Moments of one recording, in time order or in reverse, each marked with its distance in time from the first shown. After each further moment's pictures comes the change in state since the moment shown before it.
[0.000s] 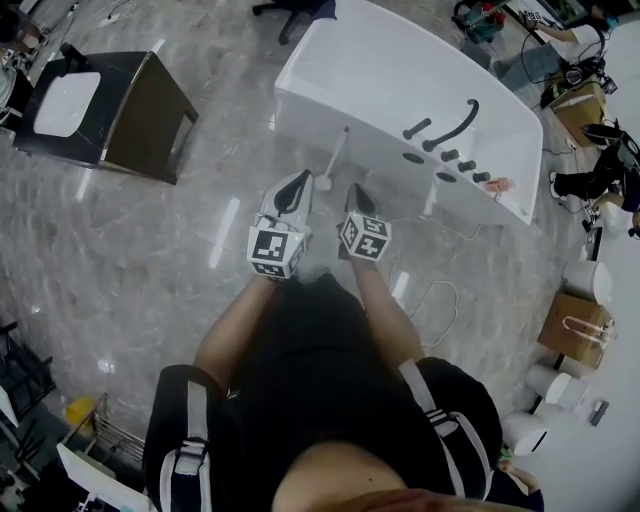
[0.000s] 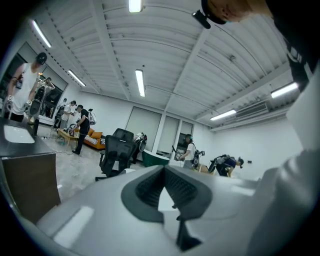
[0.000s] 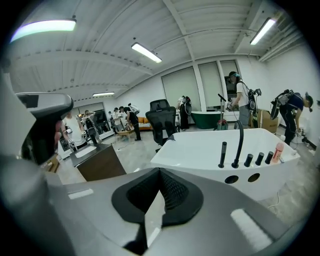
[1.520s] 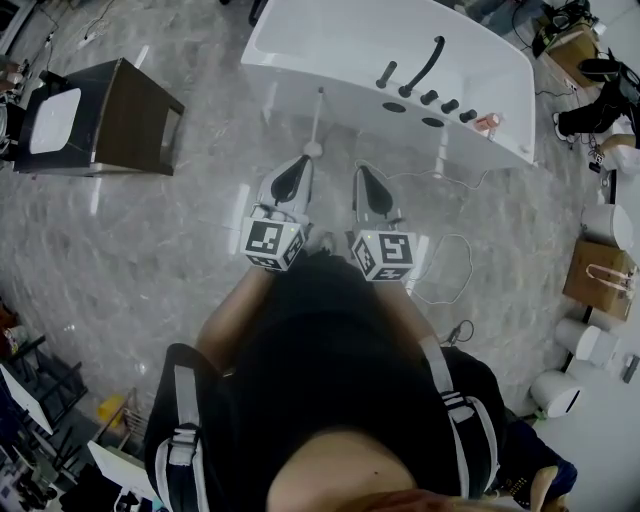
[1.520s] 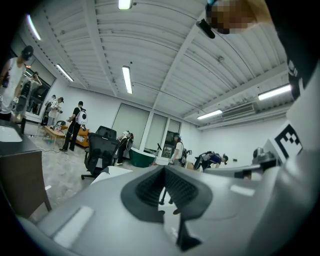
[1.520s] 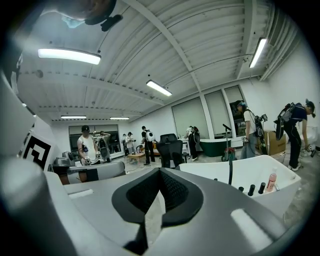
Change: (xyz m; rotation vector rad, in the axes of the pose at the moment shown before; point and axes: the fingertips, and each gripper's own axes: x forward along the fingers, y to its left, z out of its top) left arm -0.029 -0.141 0.003 0.016 0.027 -0.128; right arm -0.212 -0.022 0.092 -0.068 -0.329 0.116
